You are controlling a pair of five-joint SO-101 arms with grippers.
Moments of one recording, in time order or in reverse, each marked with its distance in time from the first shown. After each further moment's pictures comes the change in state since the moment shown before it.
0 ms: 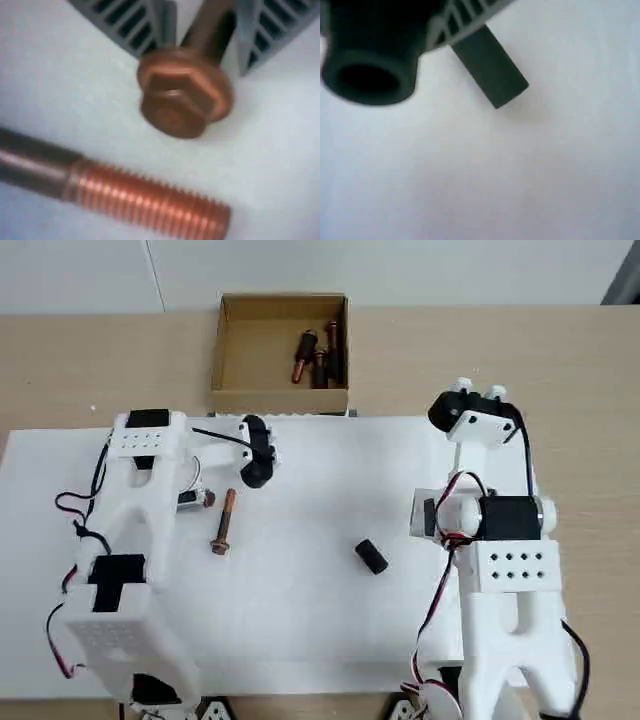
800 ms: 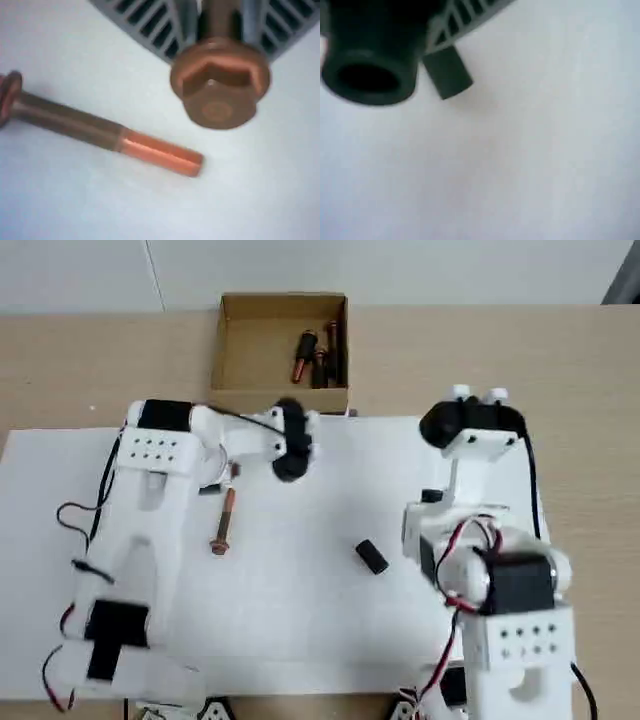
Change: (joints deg) left arm 9.1 -18.5 -0.7 8.0 8.1; right arm -5.5 -15.9 0.0 3.6 0.0
